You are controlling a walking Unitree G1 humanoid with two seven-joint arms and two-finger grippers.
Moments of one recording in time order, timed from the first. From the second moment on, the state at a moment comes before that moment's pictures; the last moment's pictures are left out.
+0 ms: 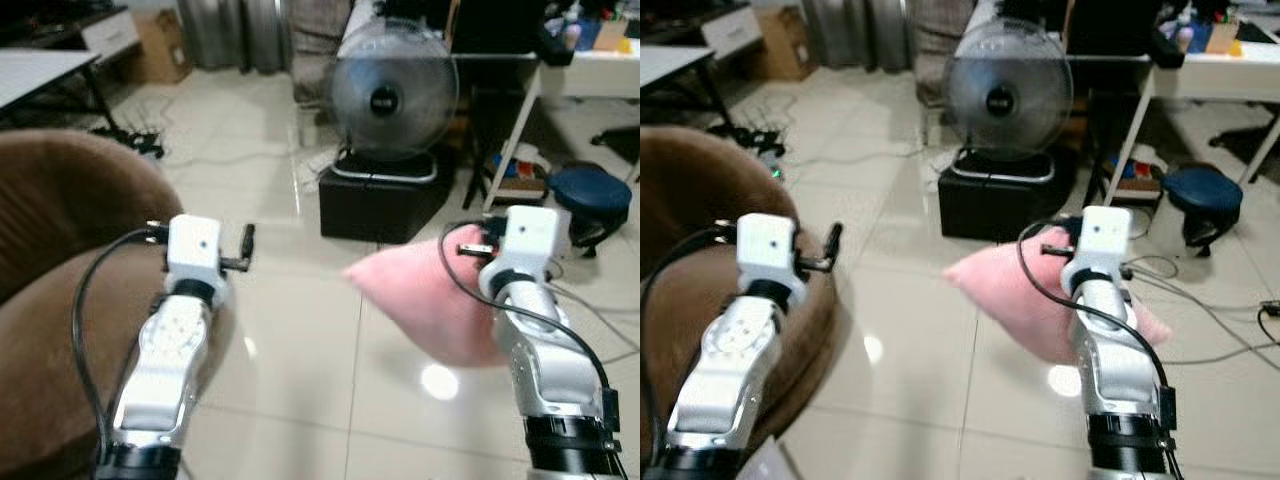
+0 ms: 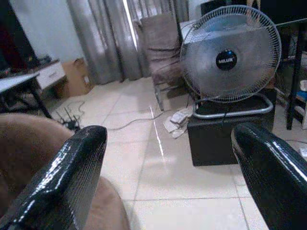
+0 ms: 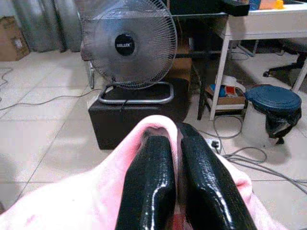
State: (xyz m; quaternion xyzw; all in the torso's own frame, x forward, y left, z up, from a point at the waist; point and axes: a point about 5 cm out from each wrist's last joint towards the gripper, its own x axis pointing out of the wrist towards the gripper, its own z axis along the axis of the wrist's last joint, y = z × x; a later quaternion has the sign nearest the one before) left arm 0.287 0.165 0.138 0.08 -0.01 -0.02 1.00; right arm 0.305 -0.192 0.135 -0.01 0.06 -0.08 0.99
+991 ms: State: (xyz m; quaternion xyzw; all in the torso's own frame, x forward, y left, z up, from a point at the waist) left arm 0.284 0.166 0.140 0.09 -0.01 -0.03 1.00; right arm 0.302 -0.188 0.127 -0.01 0.07 -0.07 0.99
